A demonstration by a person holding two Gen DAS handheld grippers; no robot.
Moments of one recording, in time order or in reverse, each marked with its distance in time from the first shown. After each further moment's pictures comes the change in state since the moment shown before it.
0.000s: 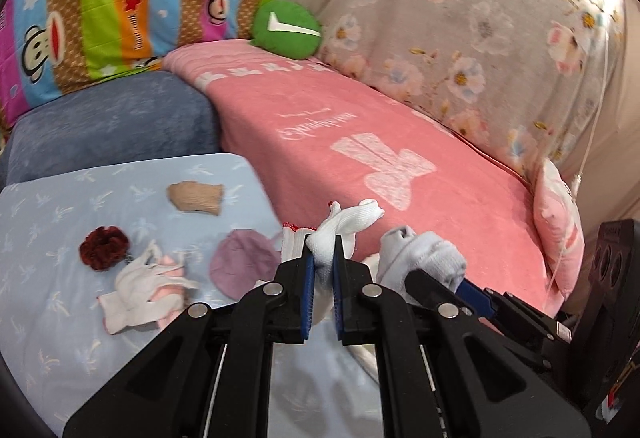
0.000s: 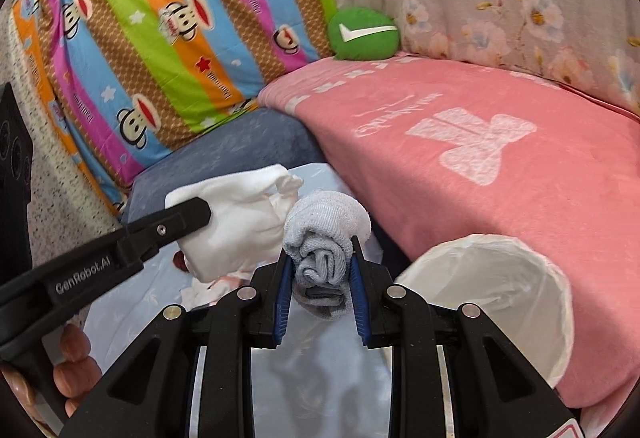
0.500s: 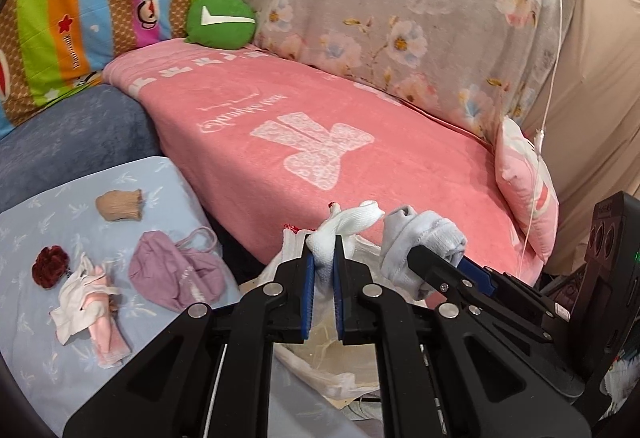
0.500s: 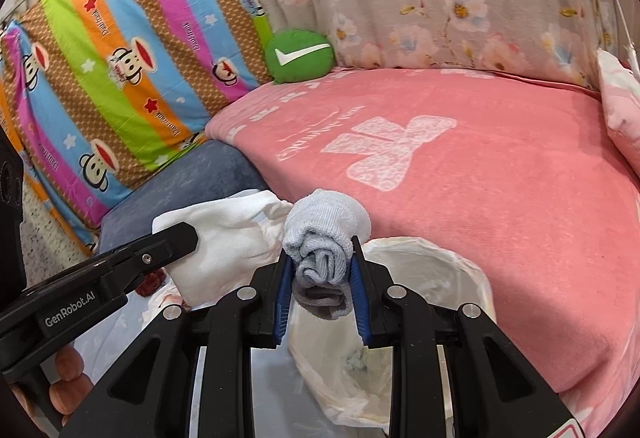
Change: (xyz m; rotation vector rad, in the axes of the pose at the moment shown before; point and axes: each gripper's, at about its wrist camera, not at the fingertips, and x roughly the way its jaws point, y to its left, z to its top) left arm 0.026 -0.089 -0.007 0.131 0.062 -0.106; right arm -0.044 -0.094 0.000 0.123 -0.062 -0.111
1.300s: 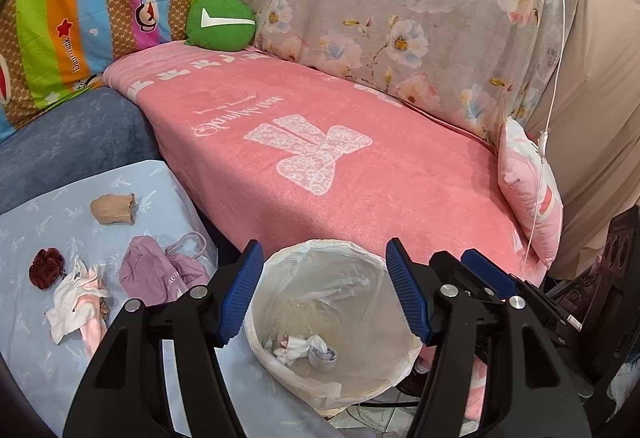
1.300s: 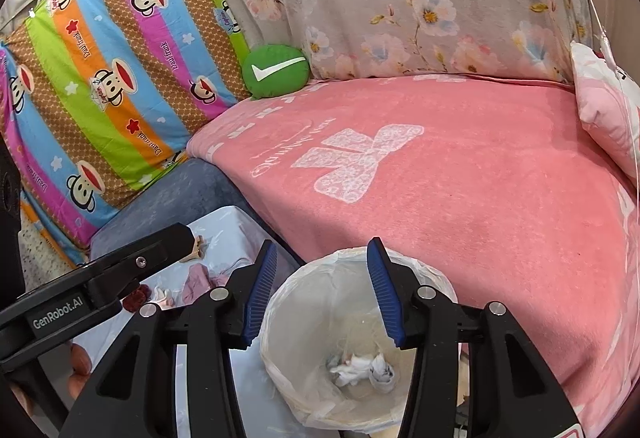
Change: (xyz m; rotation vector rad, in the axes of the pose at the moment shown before) left arm 0.008 -0.017 0.005 -0.013 -0.007 0.032; right arm -0.013 -0.026 0.002 0.040 -0.037 -0.031
